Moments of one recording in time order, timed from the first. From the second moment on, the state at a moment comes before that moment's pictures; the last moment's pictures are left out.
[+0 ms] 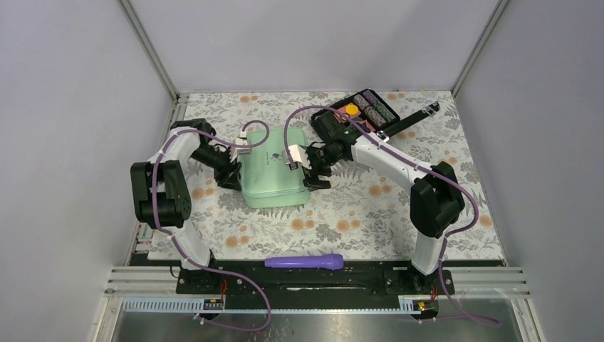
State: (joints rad) left arm 0.07 1.79 1.34 -1.24 0.76 1.35; right arm 0.69 1.84 1.54 -0.83 -0.61 -1.07
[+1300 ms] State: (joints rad) left arm 0.10 1.57 1.20 -1.07 0.65 1.21; right arm 0.69 1.84 1.48 -0.73 -0.57 -1.04
